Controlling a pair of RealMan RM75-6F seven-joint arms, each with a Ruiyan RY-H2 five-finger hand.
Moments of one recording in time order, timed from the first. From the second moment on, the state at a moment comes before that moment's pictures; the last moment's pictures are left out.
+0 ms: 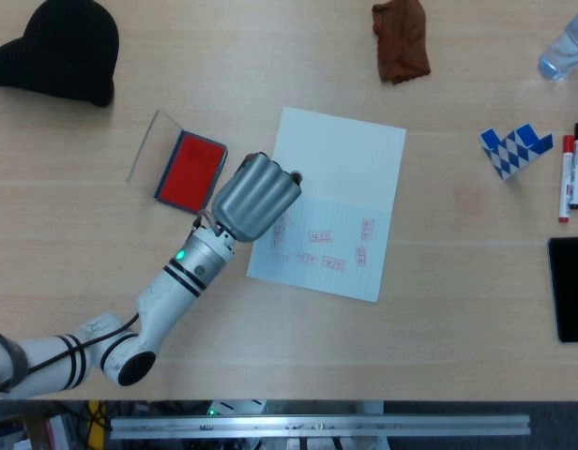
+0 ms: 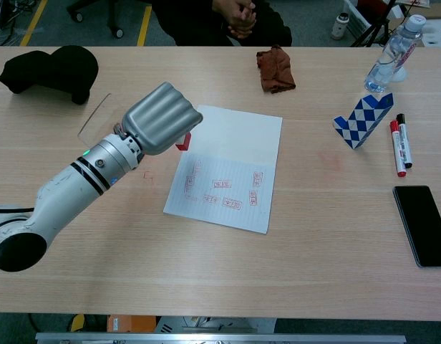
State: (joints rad) left arm -0.73 -1.79 -0.09 -1.28 1.47 1.11 0.89; right arm 0.04 -1.04 0.10 -1.46 -1.41 1.41 0.22
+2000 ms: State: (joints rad) left arm -0.50 -1.76 0.05 -1.24 1.50 1.16 0.83; right arm 0.05 -1.01 0.09 -1.52 -1.43 1.43 0.18
